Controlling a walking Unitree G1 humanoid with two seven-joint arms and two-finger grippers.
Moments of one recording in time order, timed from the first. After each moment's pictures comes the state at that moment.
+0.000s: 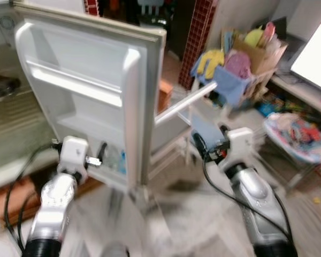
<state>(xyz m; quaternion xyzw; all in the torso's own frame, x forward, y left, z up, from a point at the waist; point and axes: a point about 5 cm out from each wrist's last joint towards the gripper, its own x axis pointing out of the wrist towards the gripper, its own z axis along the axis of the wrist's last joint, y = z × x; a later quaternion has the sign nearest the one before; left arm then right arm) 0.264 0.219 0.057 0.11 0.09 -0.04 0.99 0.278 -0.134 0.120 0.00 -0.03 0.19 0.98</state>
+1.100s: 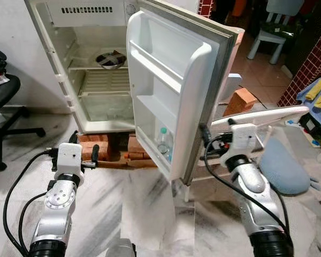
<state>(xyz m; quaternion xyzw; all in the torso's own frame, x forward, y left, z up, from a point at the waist) 0.261 0.221 0.054 0.11 0.10 0.02 0.99 0.283 -0.158 0.107 -0.01 -0.02 0.08 1.00</state>
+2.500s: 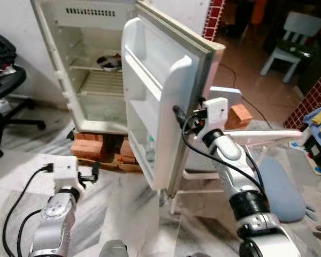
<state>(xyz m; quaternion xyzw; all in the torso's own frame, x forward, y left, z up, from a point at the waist) 0.232 0.212 0.031 -0.01 0.21 0.01 0.98 0.341 -0.107 0.131 0.01 -0.03 0.20 0.98</state>
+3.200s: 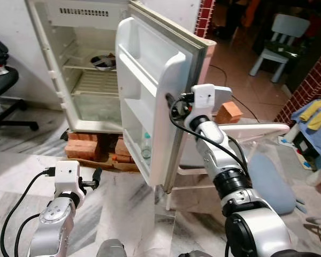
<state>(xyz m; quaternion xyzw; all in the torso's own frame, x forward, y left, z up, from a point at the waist) 0.229 0.211 0.035 0.00 0.21 0.00 0.98 0.359 -0.060 0.149 0.10 -0.02 0.24 0.97</state>
